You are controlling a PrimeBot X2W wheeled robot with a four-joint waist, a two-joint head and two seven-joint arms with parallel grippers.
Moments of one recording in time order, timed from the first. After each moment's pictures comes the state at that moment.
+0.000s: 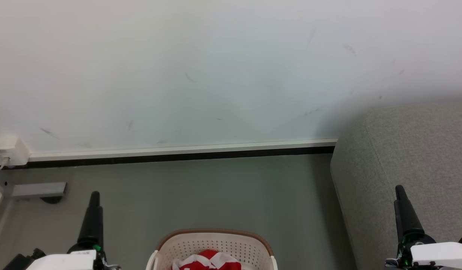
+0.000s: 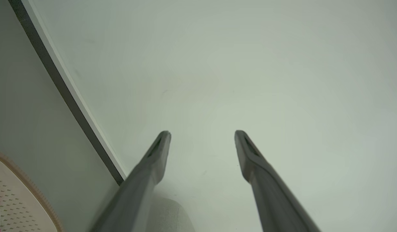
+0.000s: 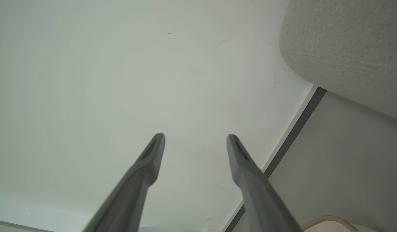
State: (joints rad) left arm -0.08 0.04 0.12 0.18 -1.40 -0.12 0.00; right arm -0.10 -0.04 0.02 0.20 1.47 0.13 0.00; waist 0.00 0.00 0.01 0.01
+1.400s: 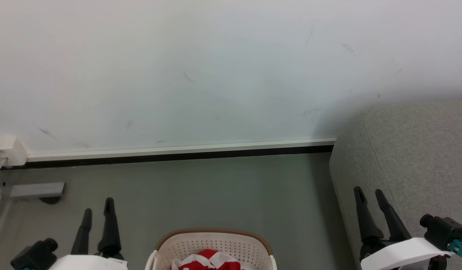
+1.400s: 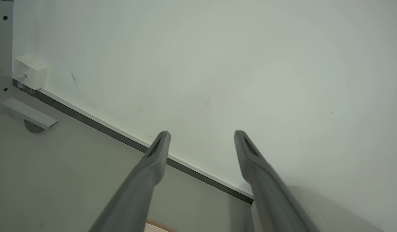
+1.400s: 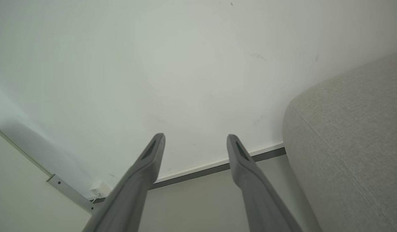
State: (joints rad) left arm -0.03 0.04 0.09 0.13 -0.60 -0.03 -0.13; right arm -0.14 -0.09 0.18 0.25 0.71 0.13 -0.13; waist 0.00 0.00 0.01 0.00
